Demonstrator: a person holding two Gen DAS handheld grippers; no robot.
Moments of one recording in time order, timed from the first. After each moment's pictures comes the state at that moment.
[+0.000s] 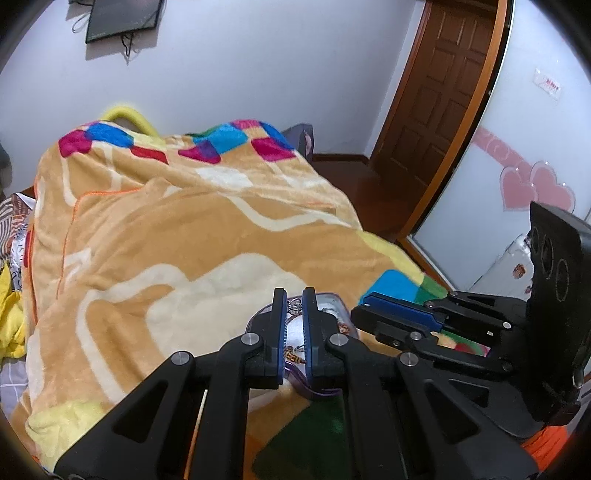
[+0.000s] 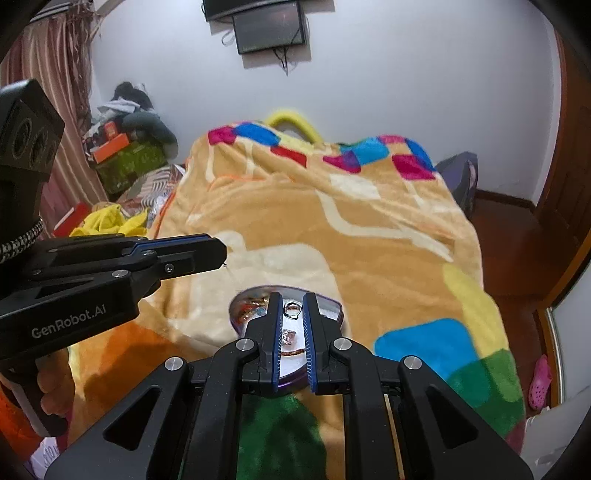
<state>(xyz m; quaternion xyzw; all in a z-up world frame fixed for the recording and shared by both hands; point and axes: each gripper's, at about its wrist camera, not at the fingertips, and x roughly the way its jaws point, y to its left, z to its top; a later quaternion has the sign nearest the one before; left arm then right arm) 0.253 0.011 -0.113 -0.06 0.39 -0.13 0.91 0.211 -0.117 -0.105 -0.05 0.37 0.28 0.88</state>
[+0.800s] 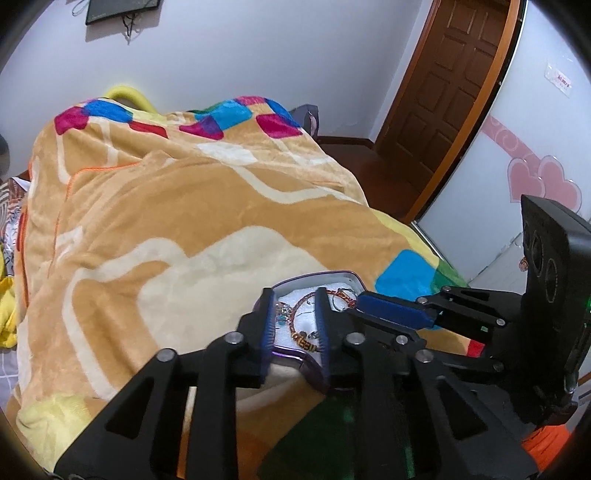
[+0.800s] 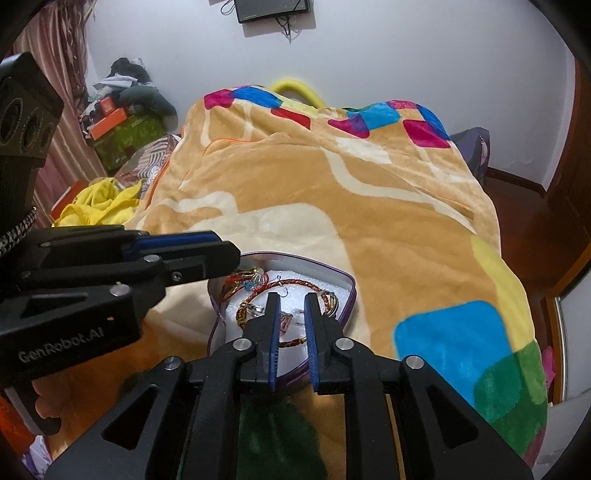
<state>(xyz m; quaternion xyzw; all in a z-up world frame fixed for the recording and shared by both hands) 0.257 0.016 -0.134 -0.07 0.42 -0.13 0.90 0.223 -0.110 -0.131 -0.06 0.41 0.28 0.86</state>
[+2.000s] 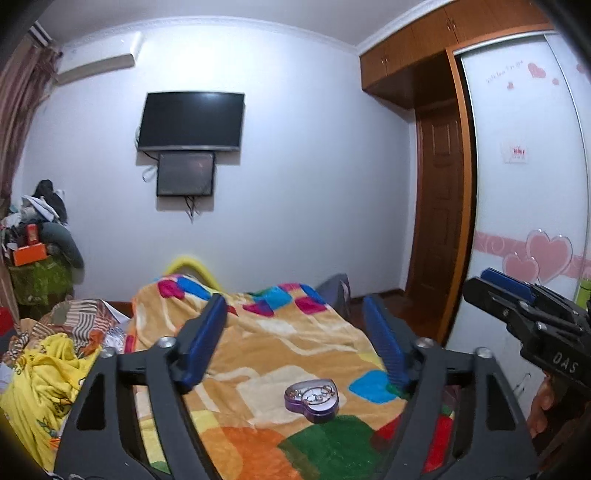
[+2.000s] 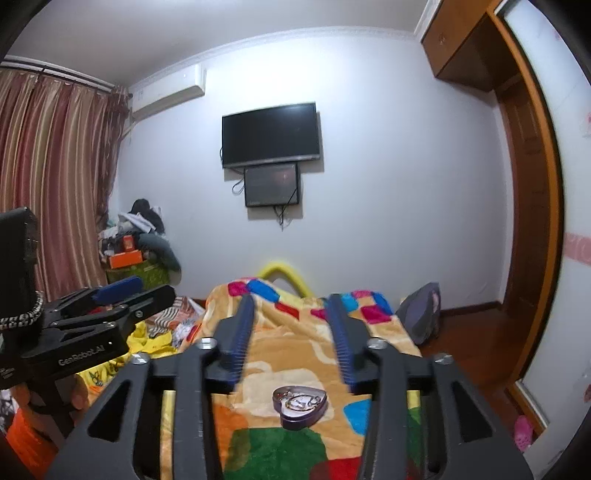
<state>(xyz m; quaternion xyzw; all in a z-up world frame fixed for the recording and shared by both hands) 0.021 0.007 0.049 -0.03 0.08 -0.02 1.00 0.033 -0.168 0.052 0.00 0.07 0.24 0.97</state>
